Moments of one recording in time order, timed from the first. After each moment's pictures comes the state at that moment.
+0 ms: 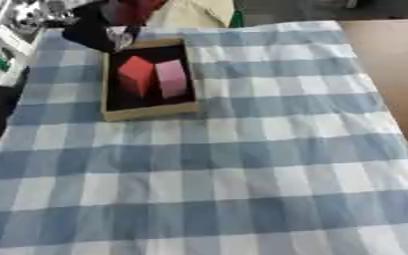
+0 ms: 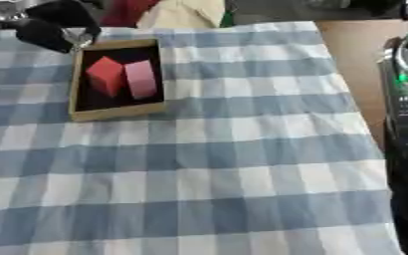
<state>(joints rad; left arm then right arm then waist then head) -1.05 0.62 -0.17 -1.42 -0.62 -0.14 -0.51 -0.83 -0.31 -0.01 -1.87 0.74 0.34 -0.04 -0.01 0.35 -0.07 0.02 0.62</state>
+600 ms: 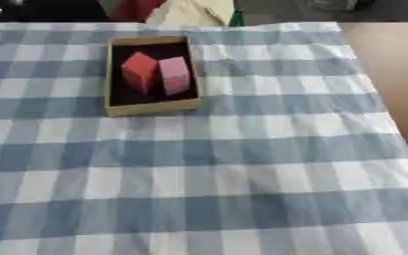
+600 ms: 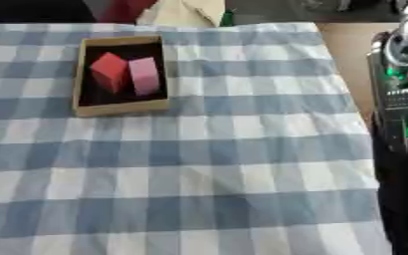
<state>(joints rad) -0.67 0.80 -0.03 -1.97 -0.09 -0.02 0.04 -0.81 -0.32 -0.03 -1.91 0.71 0.34 -0.10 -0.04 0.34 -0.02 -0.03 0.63</state>
